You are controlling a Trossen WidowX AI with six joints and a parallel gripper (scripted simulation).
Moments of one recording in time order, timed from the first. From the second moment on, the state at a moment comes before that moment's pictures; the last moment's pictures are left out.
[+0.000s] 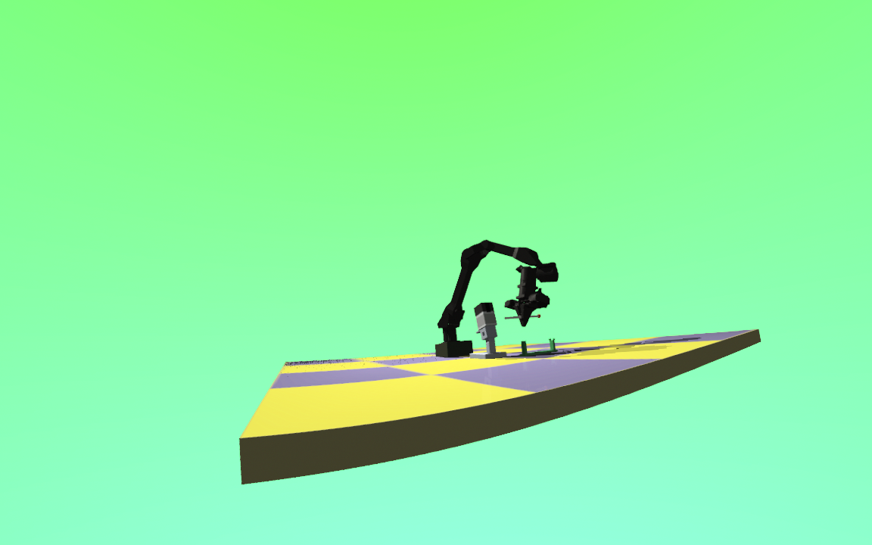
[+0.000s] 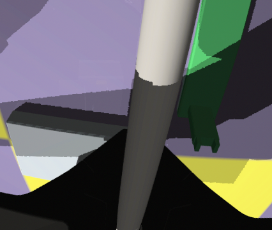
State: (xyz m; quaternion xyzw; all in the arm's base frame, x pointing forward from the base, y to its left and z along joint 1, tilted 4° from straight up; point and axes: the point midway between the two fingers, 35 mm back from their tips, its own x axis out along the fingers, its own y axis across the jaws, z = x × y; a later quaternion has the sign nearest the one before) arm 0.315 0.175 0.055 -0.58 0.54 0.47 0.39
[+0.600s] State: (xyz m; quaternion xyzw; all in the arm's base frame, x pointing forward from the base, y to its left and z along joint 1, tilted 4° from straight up) arm 0.281 0.165 0.058 -0.58 0.54 0.47 0.40
